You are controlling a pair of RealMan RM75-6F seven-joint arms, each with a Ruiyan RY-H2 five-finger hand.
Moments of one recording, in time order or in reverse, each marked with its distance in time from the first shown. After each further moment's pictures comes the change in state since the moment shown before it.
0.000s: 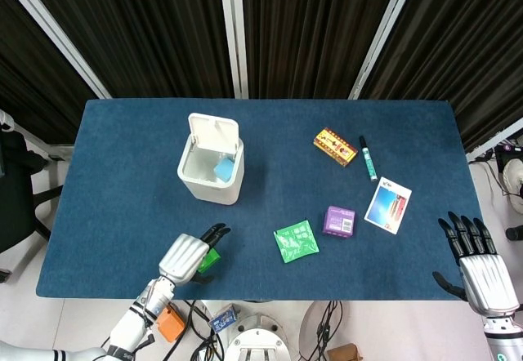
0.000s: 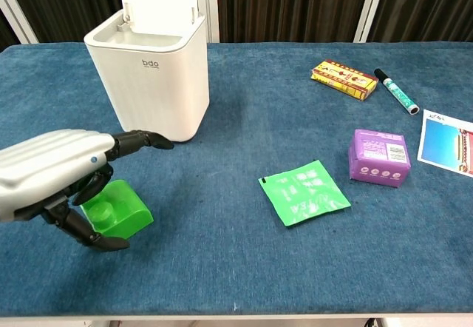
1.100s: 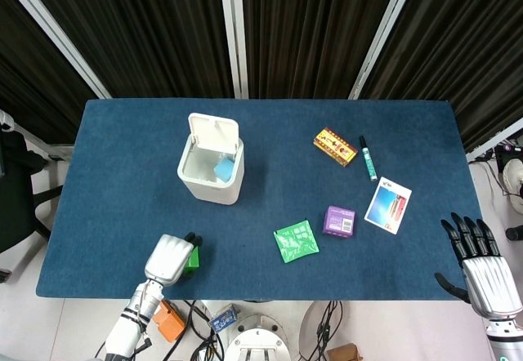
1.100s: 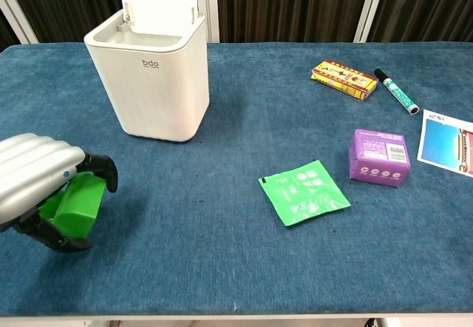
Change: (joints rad) left arm 0.088 -0.036 0.012 0.058 -0.008 0.111 0.247; right arm -0.009 0.000 0.001 0.006 -0.010 0.015 0.005
